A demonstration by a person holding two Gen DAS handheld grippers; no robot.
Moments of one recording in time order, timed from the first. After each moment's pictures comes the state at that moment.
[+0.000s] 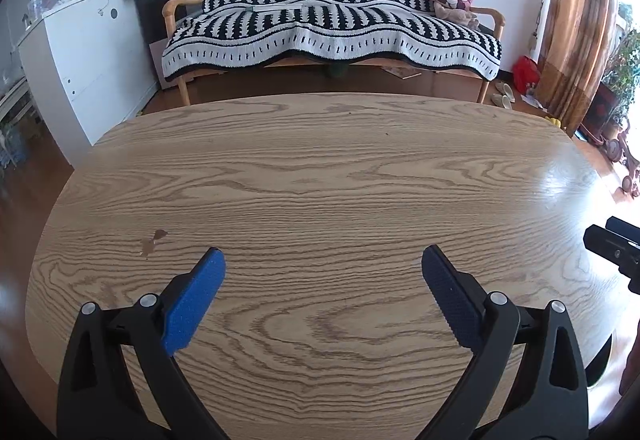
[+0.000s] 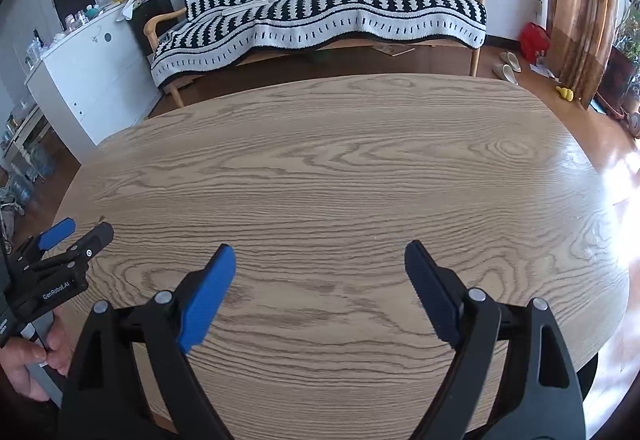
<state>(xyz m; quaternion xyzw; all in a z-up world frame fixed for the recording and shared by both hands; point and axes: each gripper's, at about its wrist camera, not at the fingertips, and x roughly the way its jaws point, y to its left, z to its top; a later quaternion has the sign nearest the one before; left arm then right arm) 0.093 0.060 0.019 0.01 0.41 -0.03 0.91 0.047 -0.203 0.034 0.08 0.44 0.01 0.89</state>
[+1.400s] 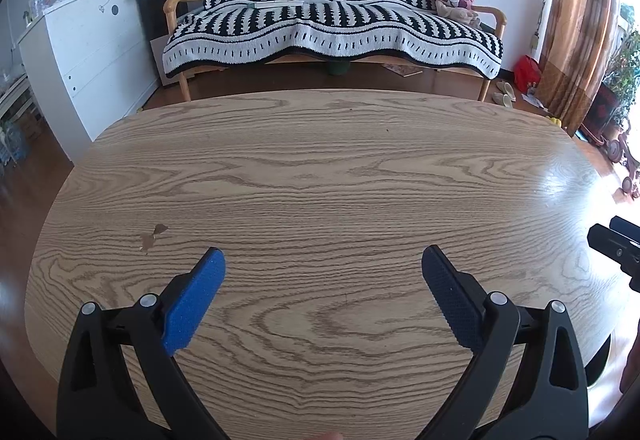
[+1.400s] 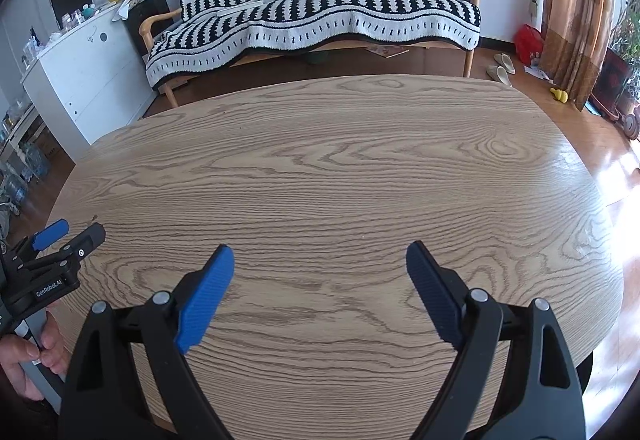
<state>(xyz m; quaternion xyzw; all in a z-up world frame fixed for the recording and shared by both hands) 0.086 0.058 0.019 0.01 0.41 -0.03 0.91 0.045 -0.206 0.034 0.07 0.44 0.00 0.90</state>
